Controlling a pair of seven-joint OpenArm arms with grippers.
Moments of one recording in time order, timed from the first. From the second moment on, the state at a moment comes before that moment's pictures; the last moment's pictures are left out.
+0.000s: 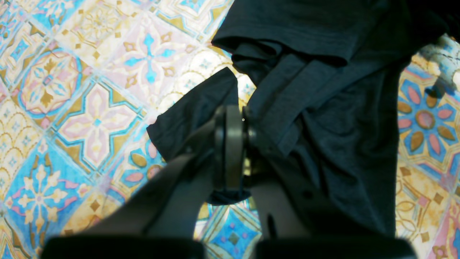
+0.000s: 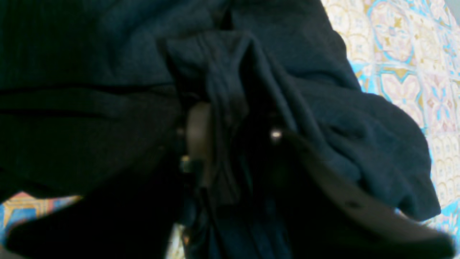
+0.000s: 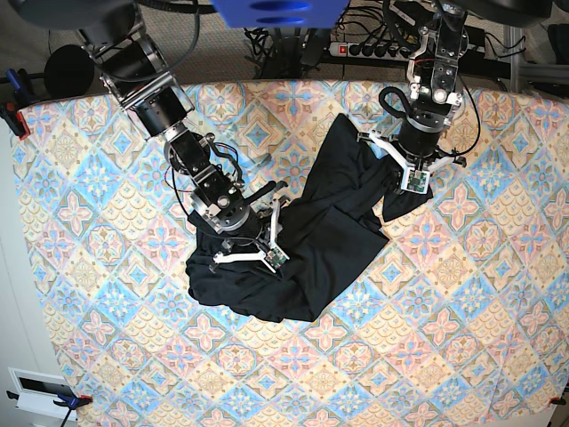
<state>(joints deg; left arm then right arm) 20.9 -15.1 3.2 108.2 -6.2 -0.7 29.7 18.9 9.5 -34.8 68.8 -3.9 8.2 -23.9</state>
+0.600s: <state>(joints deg) 20.8 -15.0 3.2 108.2 -6.0 -0.7 29.7 22.4 11.7 -21.3 70.8 -4.1 8.0 -24.1</state>
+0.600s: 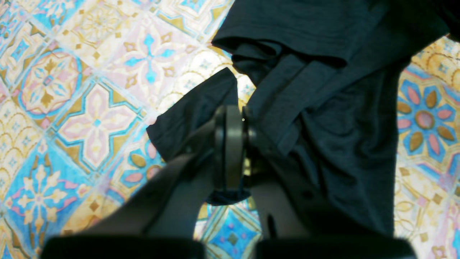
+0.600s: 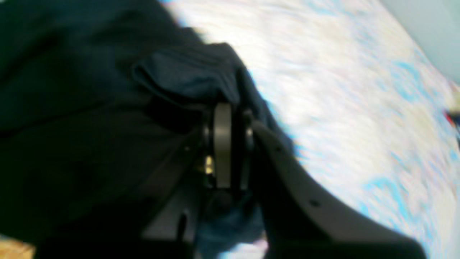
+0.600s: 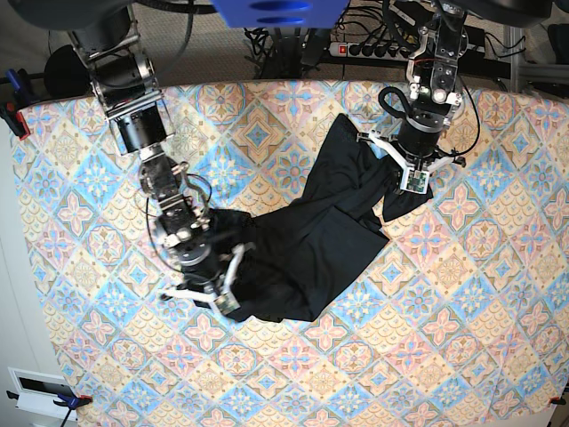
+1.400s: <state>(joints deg) 20.9 -15.0 3.1 108.2 -6.0 -0.7 29.9 25.8 13.3 7.8 62.6 -10.8 8.1 -24.0</state>
